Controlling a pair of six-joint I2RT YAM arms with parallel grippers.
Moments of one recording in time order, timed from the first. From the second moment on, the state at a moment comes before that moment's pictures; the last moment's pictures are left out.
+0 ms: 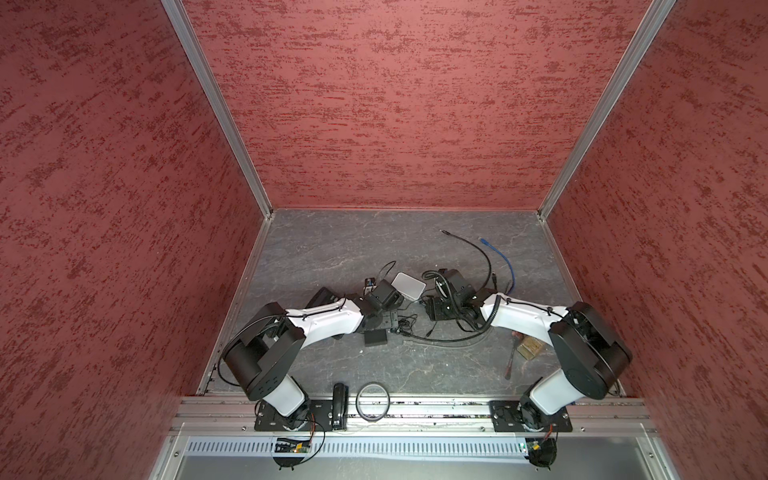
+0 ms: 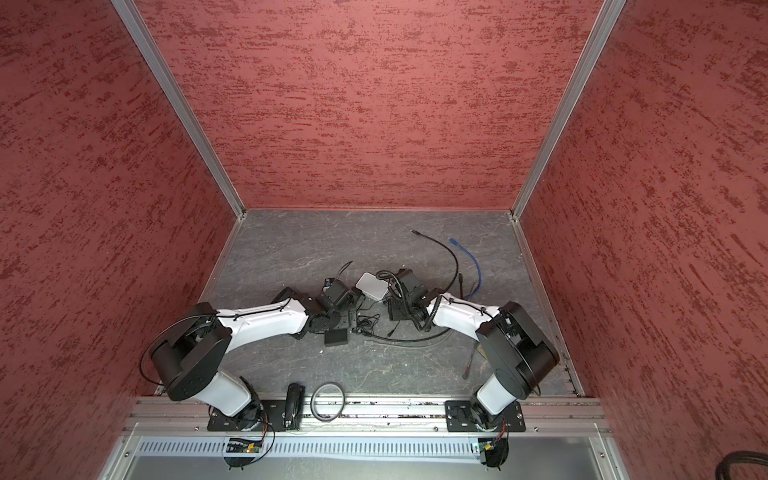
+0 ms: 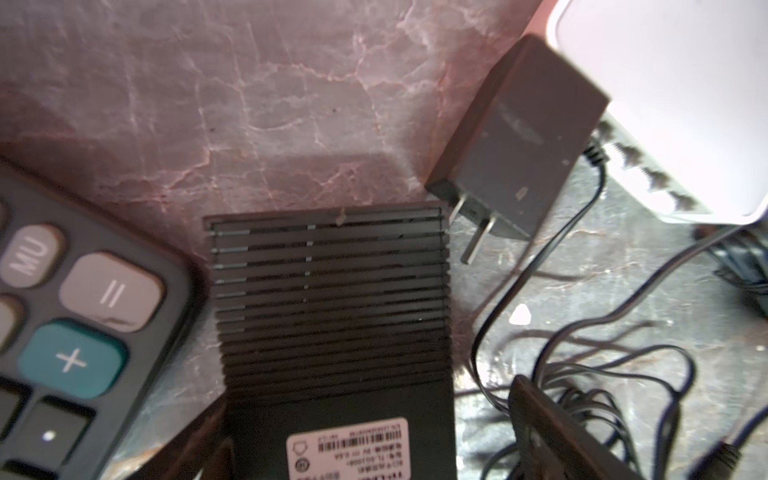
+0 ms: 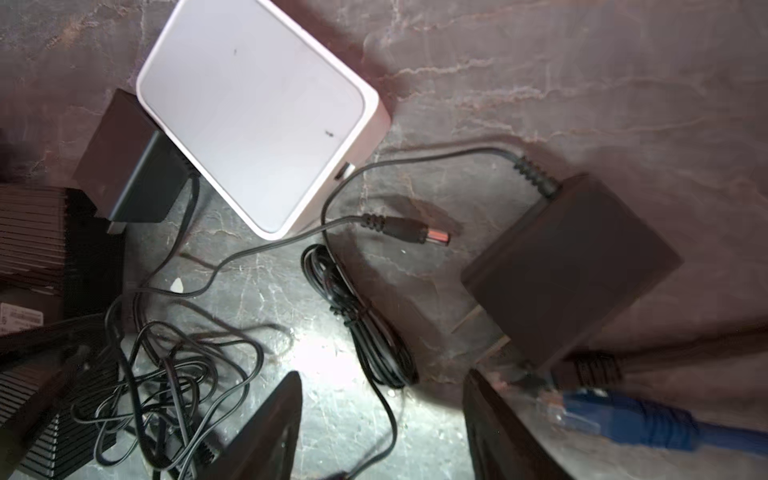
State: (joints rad) left arm -0.77 1.58 0.83 -0.44 -0.21 -0.83; right arm 0.64 1.59 0.83 -0.27 -0.03 0.52
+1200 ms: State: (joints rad) left arm -0.77 1.41 0.76 -0.42 -0.27 -0.83; right arm 0.65 1.54 0.90 -0.24 0.03 -0.05
